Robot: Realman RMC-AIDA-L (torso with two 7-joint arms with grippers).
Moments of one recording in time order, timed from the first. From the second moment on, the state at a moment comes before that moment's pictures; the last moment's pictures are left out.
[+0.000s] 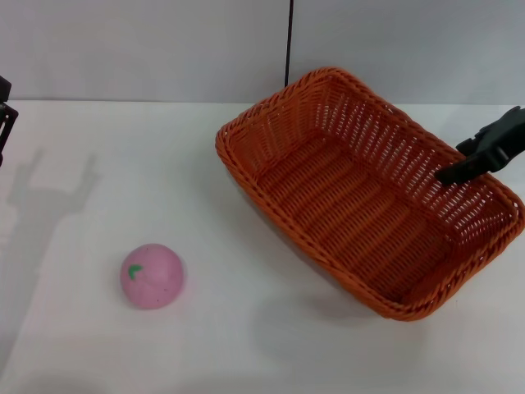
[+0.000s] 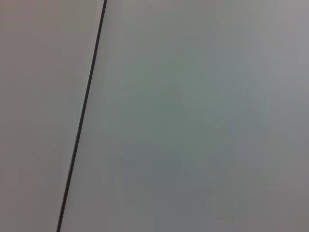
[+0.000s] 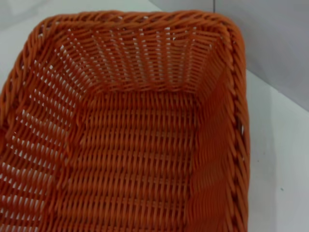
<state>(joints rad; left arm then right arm) -0.21 -2.07 -0.97 -0.17 -0.63 -1.64 2.84 0.80 1.95 -0.92 -0.88 -2.56 -1.53 2.07</state>
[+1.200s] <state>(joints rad) -0.21 -2.07 -0.97 -0.17 -0.63 -1.63 2.84 0.72 1.93 -0.81 -0.90 -2.29 -1.56 1.93</state>
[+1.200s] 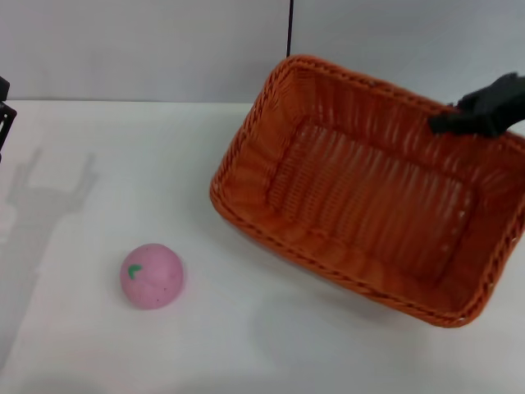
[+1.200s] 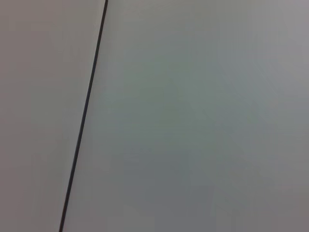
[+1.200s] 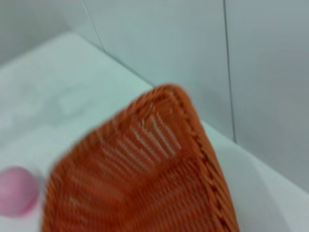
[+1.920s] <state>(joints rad) -0.22 -2.07 -0.97 -0.17 -0.63 -1.63 2.84 0.76 1.78 -0.67 -0.85 -2.11 -1.79 1.58</state>
